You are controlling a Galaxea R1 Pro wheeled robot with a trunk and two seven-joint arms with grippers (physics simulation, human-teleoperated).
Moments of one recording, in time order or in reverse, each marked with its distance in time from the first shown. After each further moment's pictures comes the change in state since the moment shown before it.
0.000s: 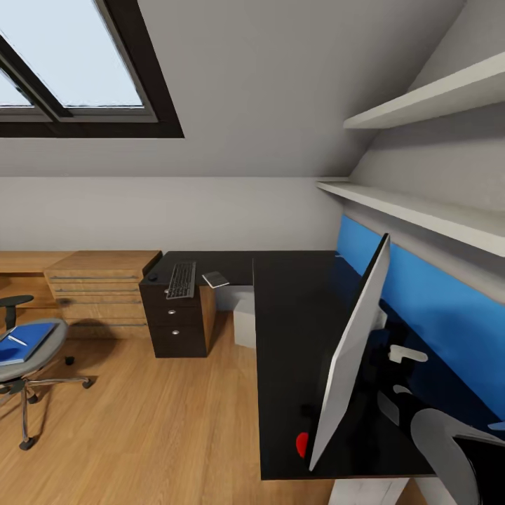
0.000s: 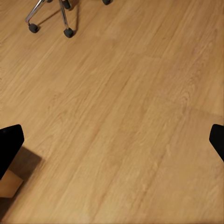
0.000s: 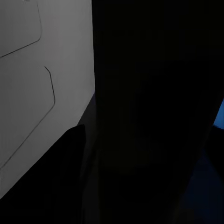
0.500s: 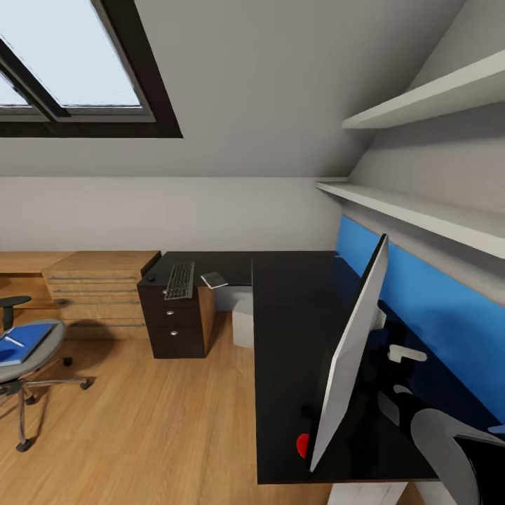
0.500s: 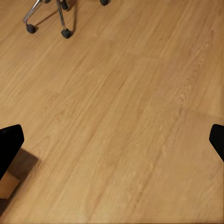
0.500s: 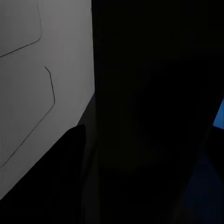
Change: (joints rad) left arm -0.001 -0.001 0.000 0.001 0.000 -0.001 -0.003; right arm 0.000 0.000 -0.022 -0.001 0.029 0.006 0.005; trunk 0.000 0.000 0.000
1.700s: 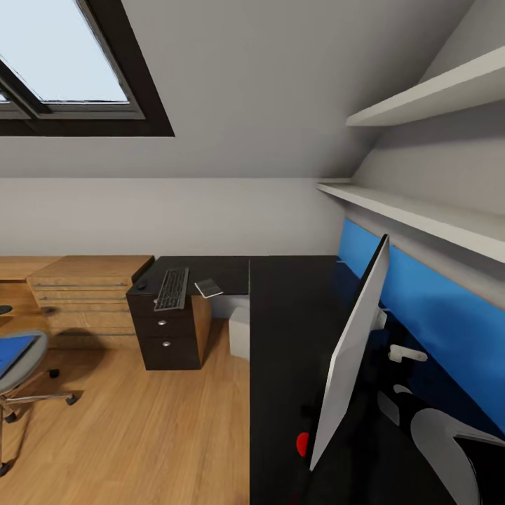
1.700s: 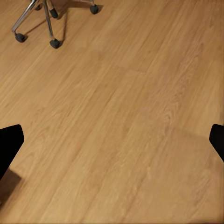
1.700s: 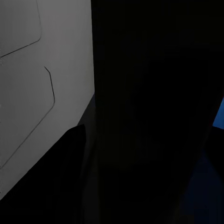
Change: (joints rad) left arm 0.000 0.001 0.000 0.001 0.000 0.002 -0.002; right arm 0.000 0.000 0.002 -0.002 -0.005 0.004 -0.007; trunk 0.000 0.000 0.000
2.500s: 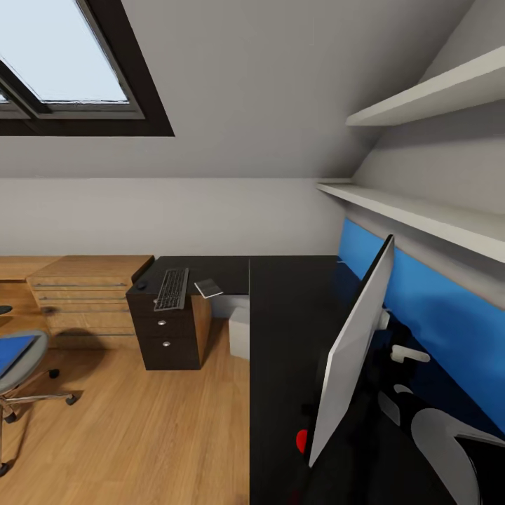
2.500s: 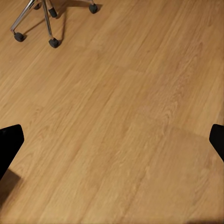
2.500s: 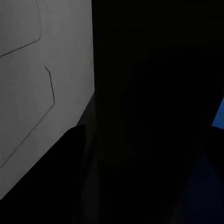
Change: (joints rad) left arm 0.000 -0.001 0.000 0.000 0.001 0.002 -0.003; right arm 0.000 -0.002 -0.018 -0.002 0.023 0.004 -0.034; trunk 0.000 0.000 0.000
